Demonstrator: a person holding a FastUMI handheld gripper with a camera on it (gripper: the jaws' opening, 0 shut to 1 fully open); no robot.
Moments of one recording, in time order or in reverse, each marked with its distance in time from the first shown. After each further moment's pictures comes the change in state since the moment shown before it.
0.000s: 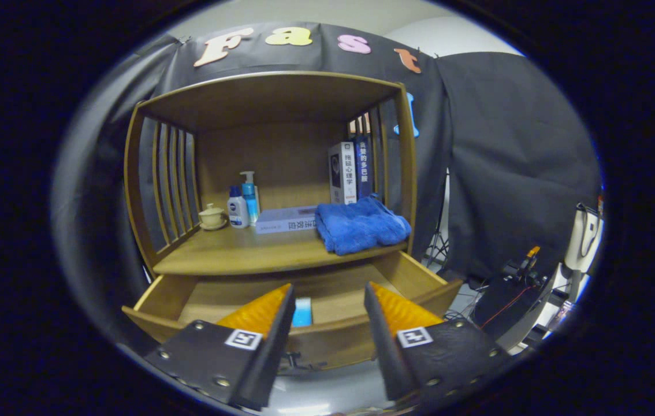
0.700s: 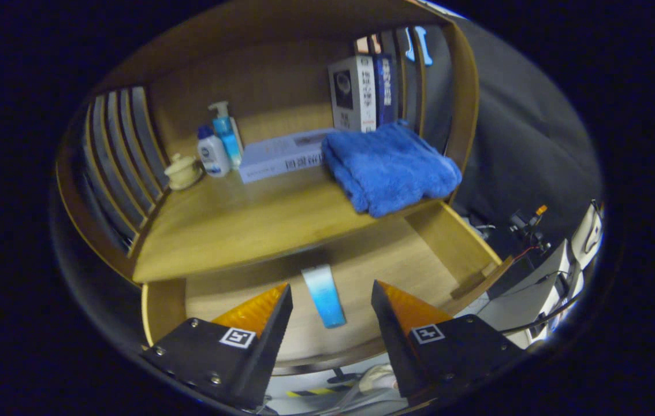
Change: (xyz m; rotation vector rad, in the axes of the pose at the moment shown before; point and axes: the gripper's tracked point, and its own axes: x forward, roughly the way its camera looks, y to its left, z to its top) arm 0.070 0.032 -0.066 -0.009 0.584 -0.111
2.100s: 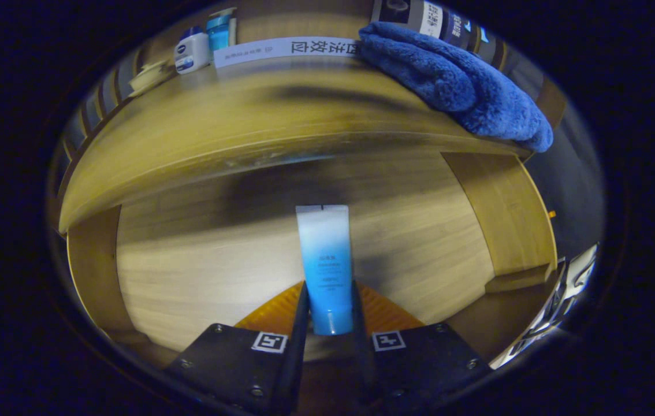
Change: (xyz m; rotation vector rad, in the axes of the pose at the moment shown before) arm 0.091 0.008 -0.058 -0.185 0.282 -0.057
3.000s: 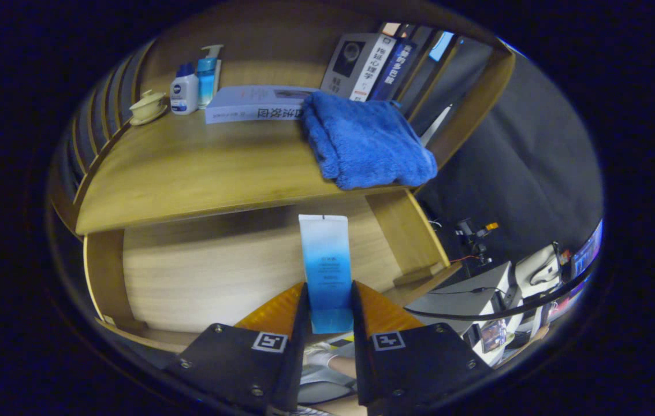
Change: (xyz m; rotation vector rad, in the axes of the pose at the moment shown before) arm -0.128 -0.063 0.016 0.034 -0.149 -0.217
